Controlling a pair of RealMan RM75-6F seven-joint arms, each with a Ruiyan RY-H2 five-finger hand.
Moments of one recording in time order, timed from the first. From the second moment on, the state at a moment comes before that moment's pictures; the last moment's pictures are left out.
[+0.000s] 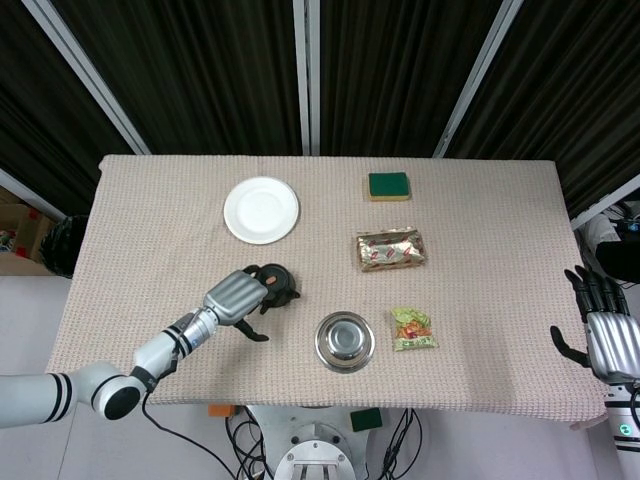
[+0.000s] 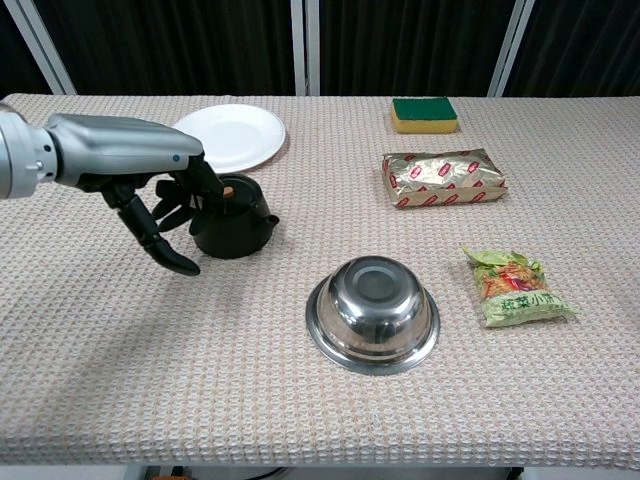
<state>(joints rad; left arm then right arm) -0.87 -1.31 -0.04 -1.74 1.15 0.76 0.32 0.08 -1.05 0.07 -1.68 -1.45 1.43 0.01</state>
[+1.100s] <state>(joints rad) -0.86 -1.30 -0.07 -1.74 1.26 0.82 0.25 0.08 -1.04 0.07 -1.68 -1.45 1.43 0.04</state>
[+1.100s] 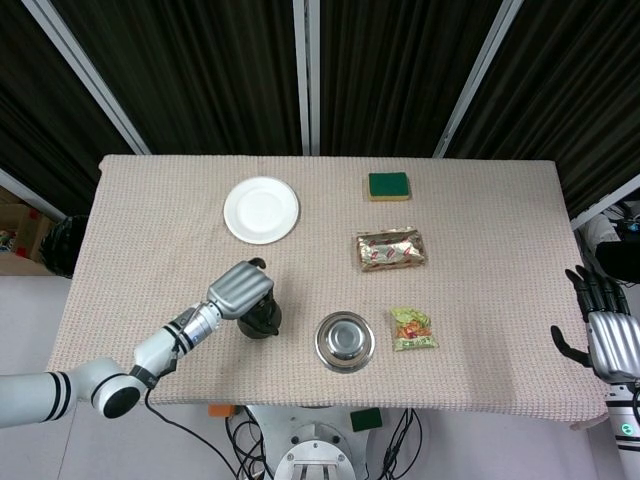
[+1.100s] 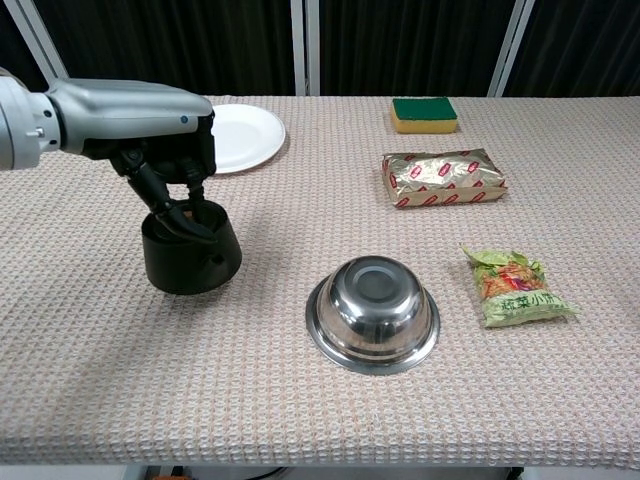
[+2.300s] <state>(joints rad) -0.83 -1.32 -0.11 -1.77 1.18 0.92 0.29 0.09 -1.03 0.07 -1.68 -1.44 1.42 0.05</state>
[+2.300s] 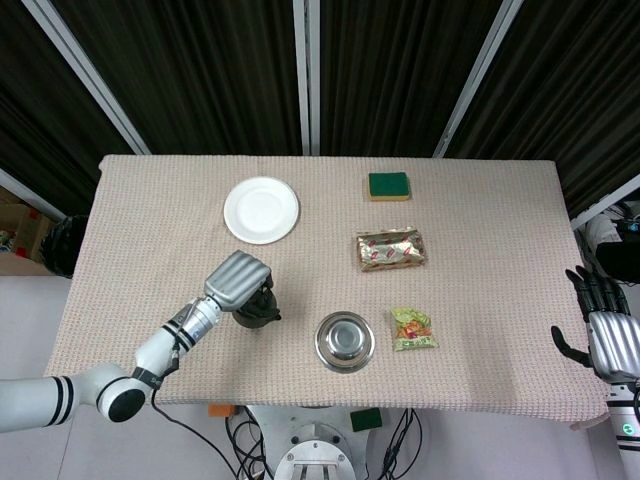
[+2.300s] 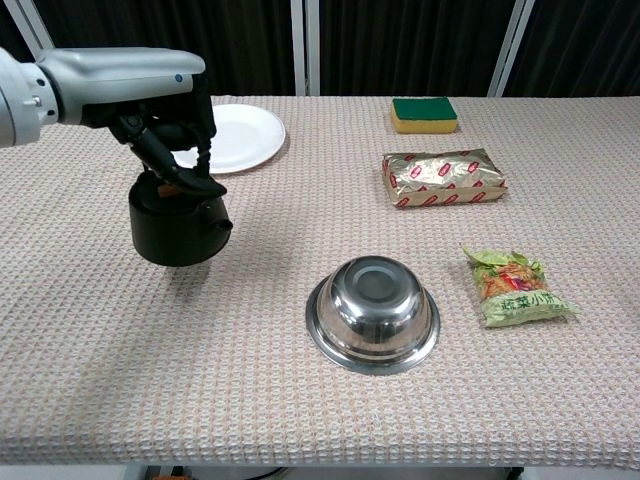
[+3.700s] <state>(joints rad) -0.79 -1.38 -0.13 -1.68 1.32 1.04 0.33 0.09 -1.04 0.07 -1.68 -1.44 1.42 0.04</state>
